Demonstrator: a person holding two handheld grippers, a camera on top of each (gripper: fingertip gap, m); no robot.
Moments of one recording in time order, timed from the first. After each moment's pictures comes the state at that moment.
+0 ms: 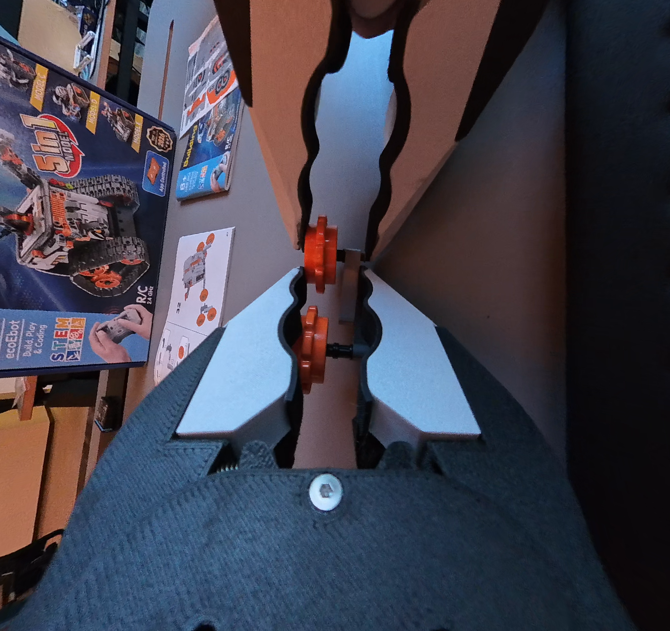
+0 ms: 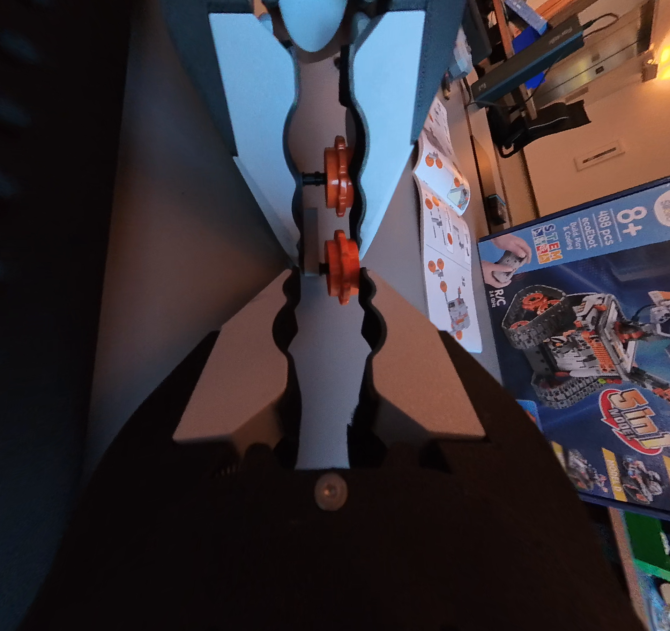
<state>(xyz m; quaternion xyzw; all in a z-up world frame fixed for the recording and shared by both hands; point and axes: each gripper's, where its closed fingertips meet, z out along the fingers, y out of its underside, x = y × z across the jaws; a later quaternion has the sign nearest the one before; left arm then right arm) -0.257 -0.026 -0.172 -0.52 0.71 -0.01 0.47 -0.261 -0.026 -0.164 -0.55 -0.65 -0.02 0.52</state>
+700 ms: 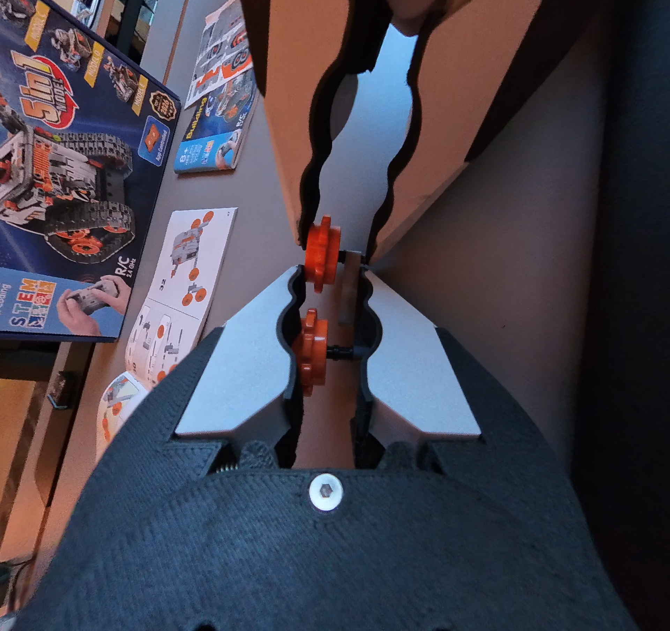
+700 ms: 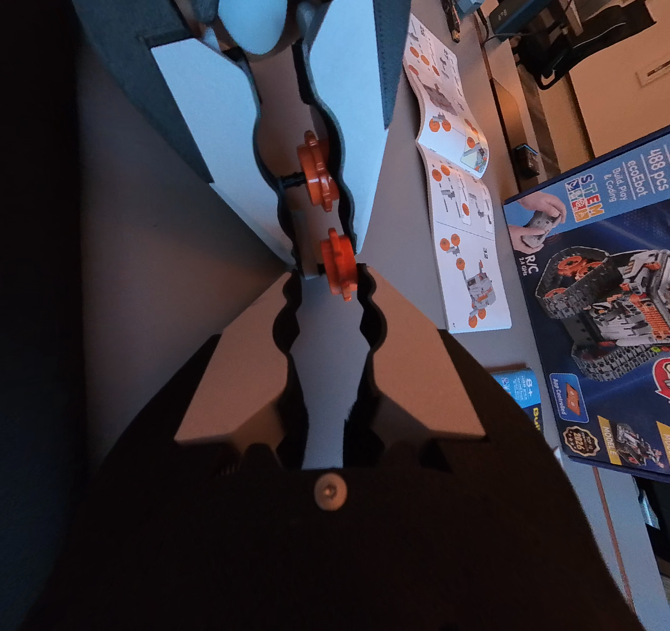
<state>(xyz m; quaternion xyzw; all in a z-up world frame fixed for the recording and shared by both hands) -0.261 -0.018 -0.172 -0.57 0.67 -0.05 0.47 -0.264 -0.017 -0.164 -0.63 -0.61 0.00 0.48</state>
